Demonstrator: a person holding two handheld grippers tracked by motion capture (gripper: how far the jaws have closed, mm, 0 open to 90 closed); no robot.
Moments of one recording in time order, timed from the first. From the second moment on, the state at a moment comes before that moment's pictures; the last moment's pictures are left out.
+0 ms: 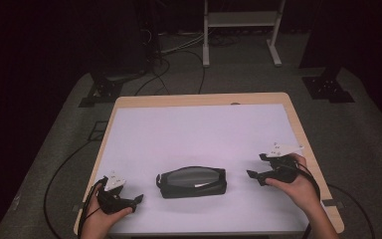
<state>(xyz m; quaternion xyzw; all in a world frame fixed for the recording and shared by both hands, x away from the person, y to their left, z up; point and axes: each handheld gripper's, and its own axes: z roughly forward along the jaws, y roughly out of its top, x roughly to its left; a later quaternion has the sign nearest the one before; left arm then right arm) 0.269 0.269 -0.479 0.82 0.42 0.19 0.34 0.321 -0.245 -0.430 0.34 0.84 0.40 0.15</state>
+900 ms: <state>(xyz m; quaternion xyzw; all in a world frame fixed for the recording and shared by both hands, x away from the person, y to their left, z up) 0.268 0.269 -0.479 0.82 0.42 0.19 0.34 0.303 -0.280 -0.472 0.40 0.83 0.36 0.15</state>
